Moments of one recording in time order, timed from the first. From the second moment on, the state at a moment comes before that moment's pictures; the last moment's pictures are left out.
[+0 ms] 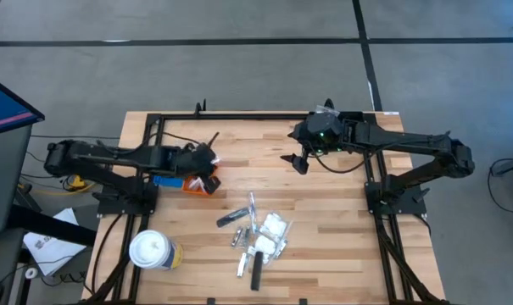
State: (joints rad) left arm -0.01 1.18 0.91 -0.67 -0.39 -0.53; right arm -0.20 1.29 1.14 -0.50 0.07 0.06
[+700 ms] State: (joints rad) left arm -0.41 1.41 0.95 -0.32 -0.31 -0.66; right arm 0.07 1.28 1.14 -0.50 0.02 -0.06
